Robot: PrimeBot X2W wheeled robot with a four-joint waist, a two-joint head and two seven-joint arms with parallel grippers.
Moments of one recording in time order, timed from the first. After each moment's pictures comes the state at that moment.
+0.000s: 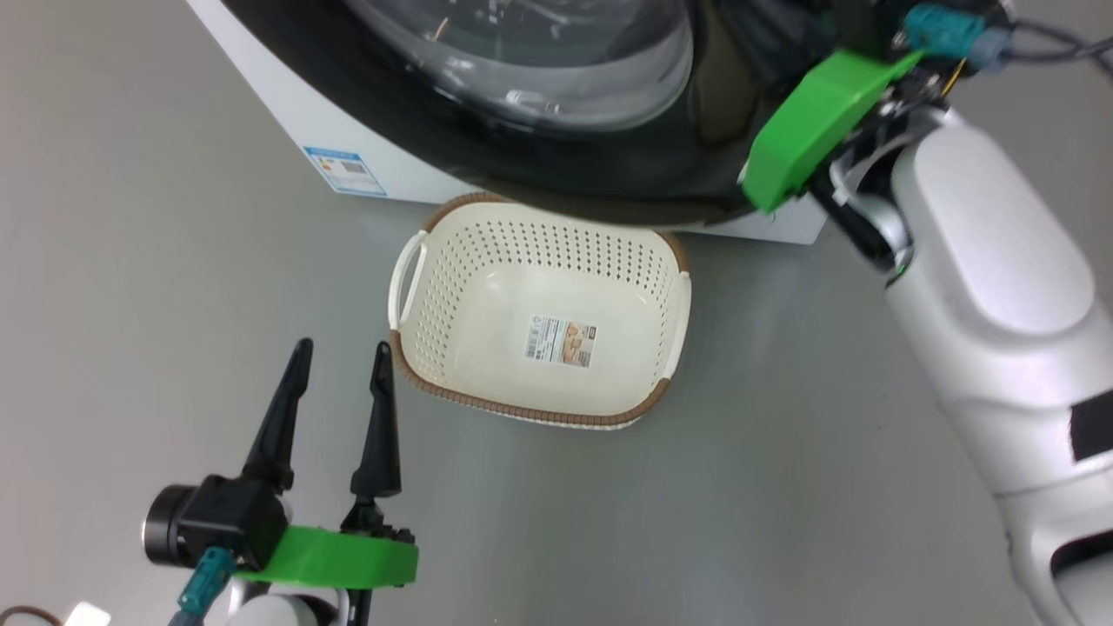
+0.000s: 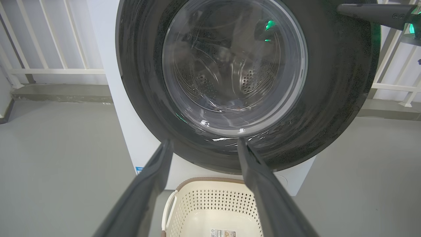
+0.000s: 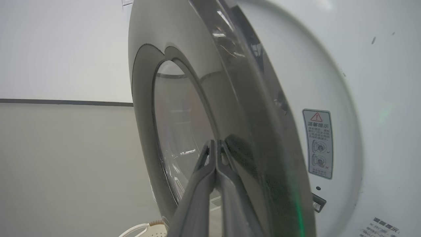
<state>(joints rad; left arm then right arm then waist) -0.16 0.08 -0.30 0.00 -0.28 0.09 -0.25 -1.02 -0.20 0.40 0.48 0.31 0.13 -0.01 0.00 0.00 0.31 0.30</state>
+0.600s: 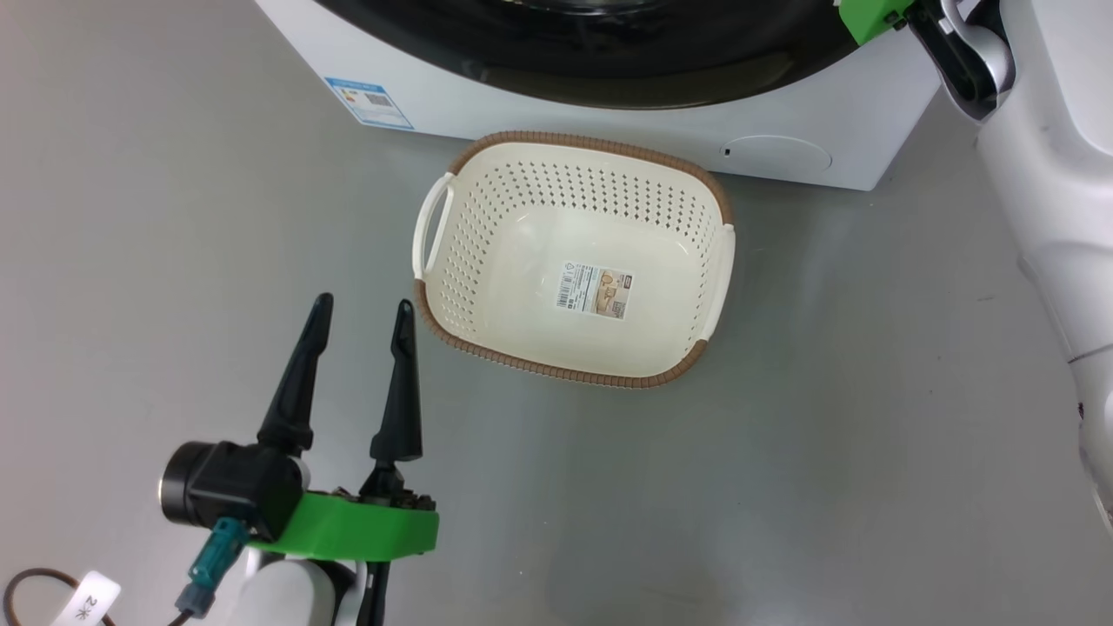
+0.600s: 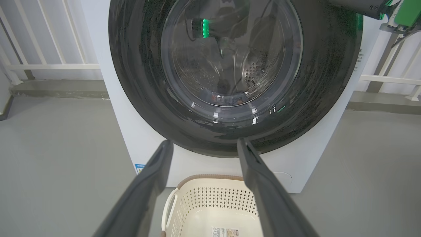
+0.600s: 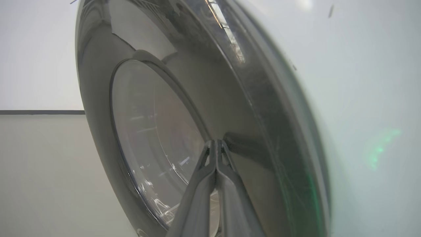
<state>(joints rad) -0.24 0.04 -0.30 -0.01 -0.27 0.06 -0.25 -1.34 -0.25 0.41 0.82 0.31 0.13 -0.15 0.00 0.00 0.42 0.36</state>
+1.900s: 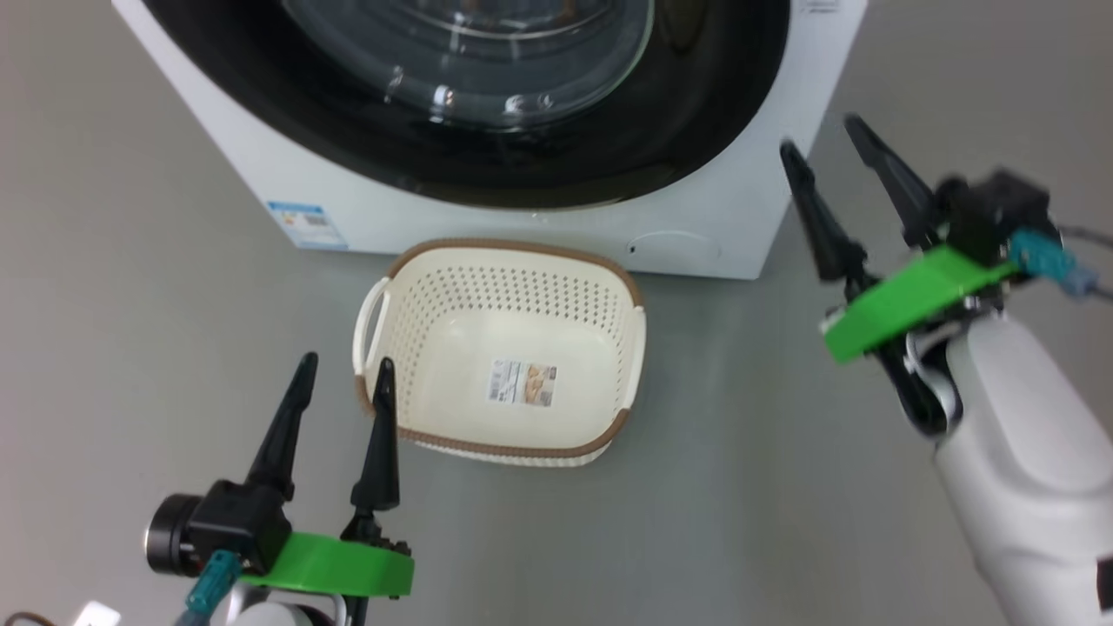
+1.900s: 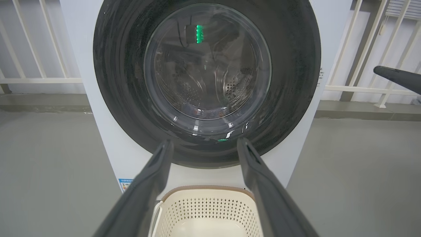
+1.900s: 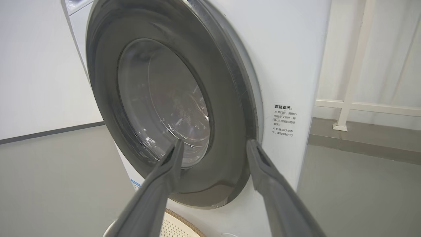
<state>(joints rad) -0.17 0.06 -0.26 0.05 -0.24 0.03 -0.25 -0.71 -0.26 0.27 0.48 0.38 0.14 -0.25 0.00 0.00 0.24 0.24</state>
